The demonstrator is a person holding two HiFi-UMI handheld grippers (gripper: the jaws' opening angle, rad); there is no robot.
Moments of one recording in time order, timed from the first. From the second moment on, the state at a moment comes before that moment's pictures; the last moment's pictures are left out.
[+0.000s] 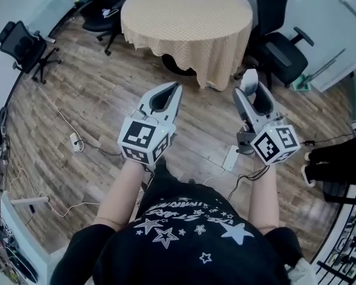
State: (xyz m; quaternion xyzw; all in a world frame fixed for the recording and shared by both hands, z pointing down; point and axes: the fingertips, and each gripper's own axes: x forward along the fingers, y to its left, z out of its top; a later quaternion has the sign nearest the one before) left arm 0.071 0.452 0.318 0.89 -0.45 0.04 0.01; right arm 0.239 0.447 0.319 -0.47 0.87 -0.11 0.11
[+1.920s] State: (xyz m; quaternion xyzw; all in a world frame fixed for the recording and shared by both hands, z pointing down) left arm -0.076 0.136 0.367 0.90 -0.42 0.04 0.07; right arm 0.100 0.146 0.358 -0.52 0.84 -0.15 0.03
